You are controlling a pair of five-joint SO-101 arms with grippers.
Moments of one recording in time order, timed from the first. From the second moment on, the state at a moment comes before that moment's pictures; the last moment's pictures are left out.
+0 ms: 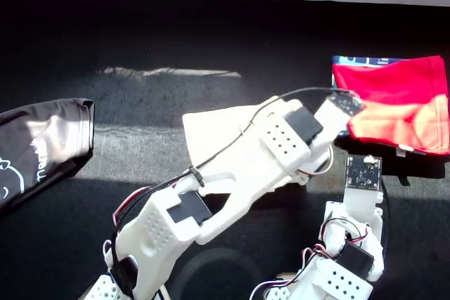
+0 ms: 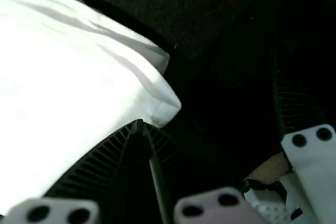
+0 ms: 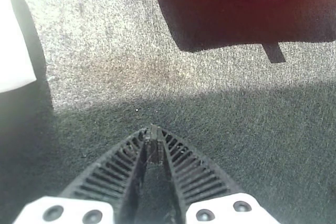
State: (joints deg) left arm 46.4 33.7 -36.7 88.1 7.3; right arm 27.8 -98.5 96.1 58.9 26.8
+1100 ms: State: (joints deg) left arm 29.2 48.3 -45.8 63.1 7.3; right arm 27.8 -98.5 96.1 58.9 26.8
